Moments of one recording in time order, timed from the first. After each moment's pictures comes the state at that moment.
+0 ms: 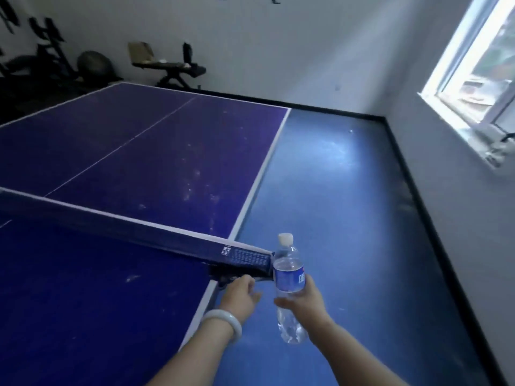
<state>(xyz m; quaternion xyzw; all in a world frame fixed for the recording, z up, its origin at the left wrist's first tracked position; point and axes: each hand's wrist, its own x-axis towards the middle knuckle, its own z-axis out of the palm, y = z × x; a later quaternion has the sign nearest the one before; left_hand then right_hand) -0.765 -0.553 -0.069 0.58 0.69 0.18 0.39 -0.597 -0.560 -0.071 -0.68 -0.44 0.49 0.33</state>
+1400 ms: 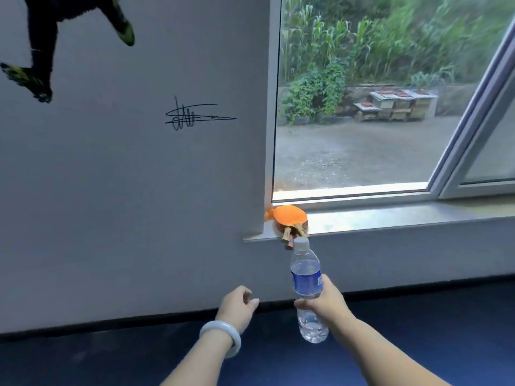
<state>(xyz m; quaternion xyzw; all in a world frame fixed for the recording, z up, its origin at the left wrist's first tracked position) -0.182 -1.156 -0.037 0.90 -0.06 -0.18 0.40 -0.252 -1.362 -0.024 -0.77 0.26 -0.01 0.58</state>
